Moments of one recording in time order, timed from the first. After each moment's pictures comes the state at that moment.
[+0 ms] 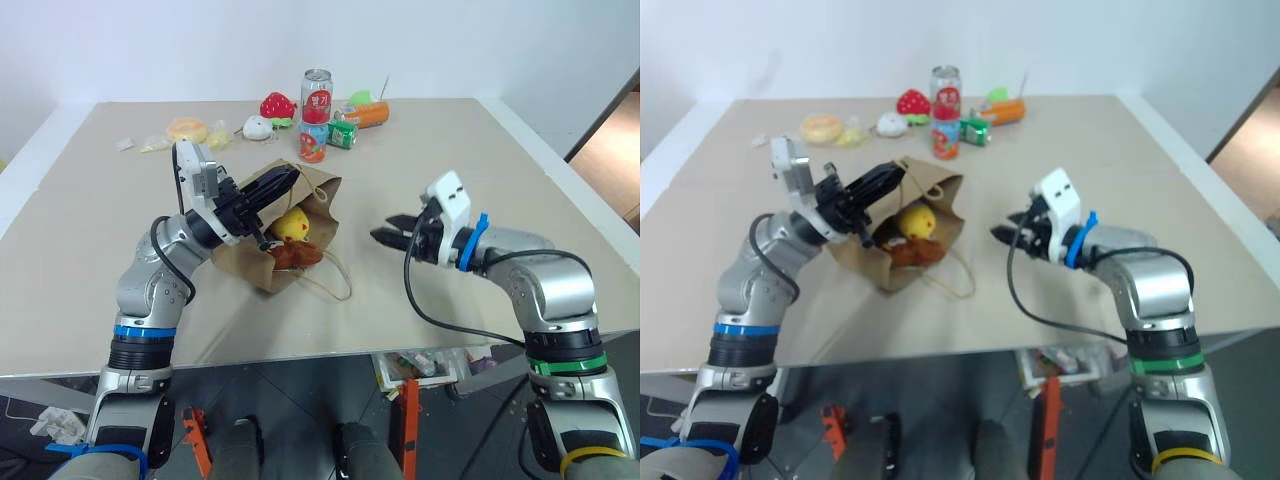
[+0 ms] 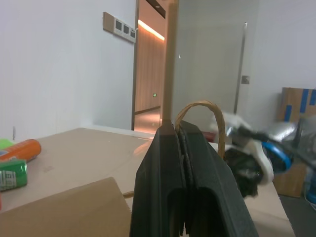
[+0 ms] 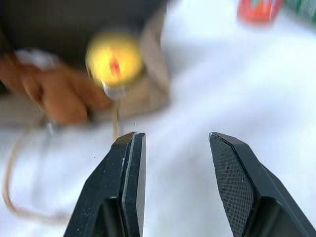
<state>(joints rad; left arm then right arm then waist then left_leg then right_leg) -0.64 0.31 0.10 0.02 -0.66 0.26 -0.90 -0.59 -0.59 0.01 -0.09 0.33 0.84 0.75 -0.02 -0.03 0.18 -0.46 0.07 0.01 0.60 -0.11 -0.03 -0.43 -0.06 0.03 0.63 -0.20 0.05</state>
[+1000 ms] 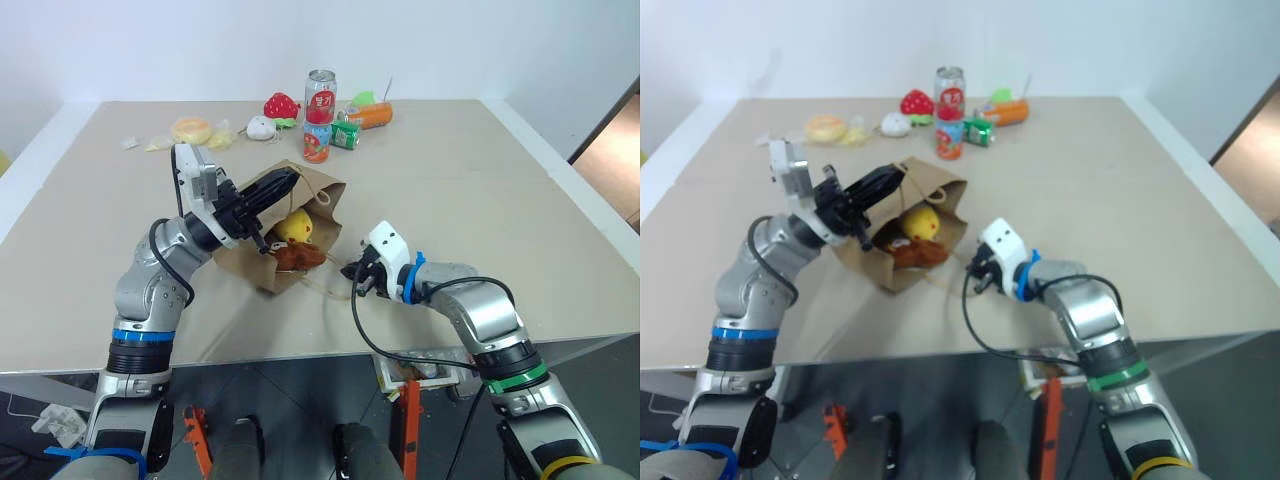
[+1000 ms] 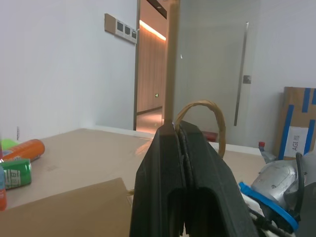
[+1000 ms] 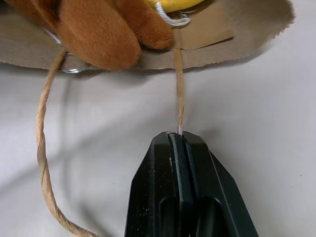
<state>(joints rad) -0.62 0.31 0.10 -0.01 -0.66 0.26 -0.90 -0.58 -0.48 0.22 -0.03 0.22 0.78 0.66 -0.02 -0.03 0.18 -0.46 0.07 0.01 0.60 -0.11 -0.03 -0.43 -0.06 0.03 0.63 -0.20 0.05</state>
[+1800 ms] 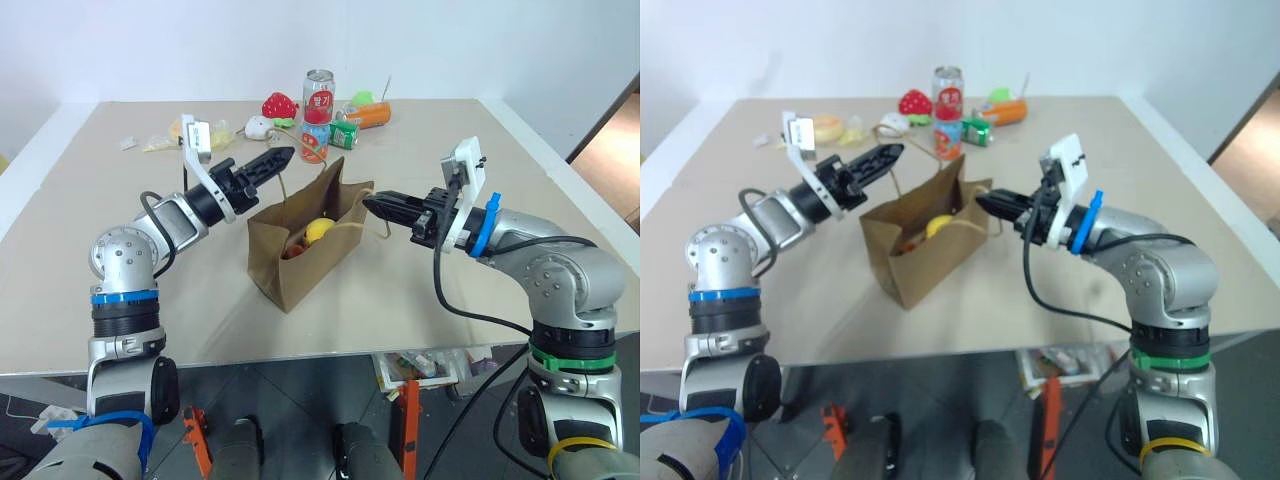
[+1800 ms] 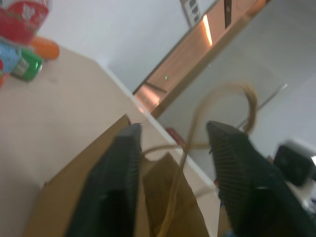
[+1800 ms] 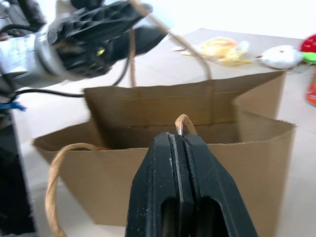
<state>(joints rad) -0.83 0.31 0.31 0.12 -1.10 0.94 -0.36 -0.67 -0.56 -0.15 -0.24 0.65 0.95 0.77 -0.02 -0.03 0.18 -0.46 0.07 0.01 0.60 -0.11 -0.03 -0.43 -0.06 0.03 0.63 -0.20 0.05</state>
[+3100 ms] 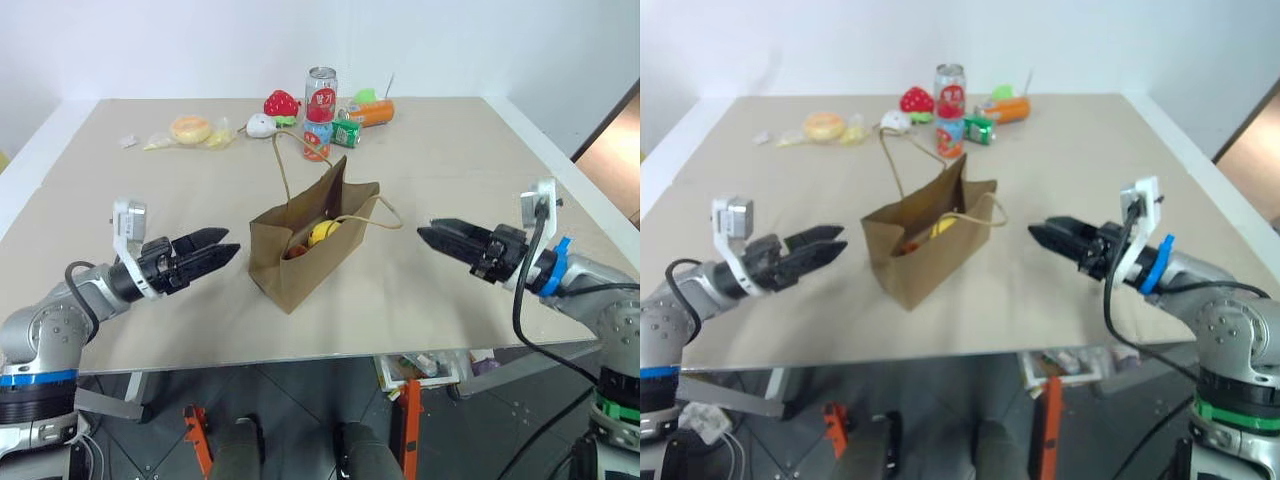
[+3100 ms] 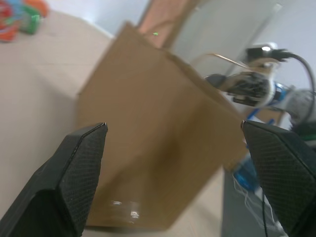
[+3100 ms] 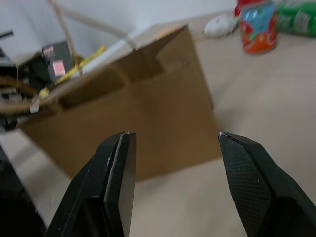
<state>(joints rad) -0.31 0.64 0.28 -0.10 -0.92 0.67 -1.07 -0.32 -0.72 -0.33 -0.35 0.90 1.00 0.75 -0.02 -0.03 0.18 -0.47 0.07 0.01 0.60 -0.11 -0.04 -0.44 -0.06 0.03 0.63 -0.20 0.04</state>
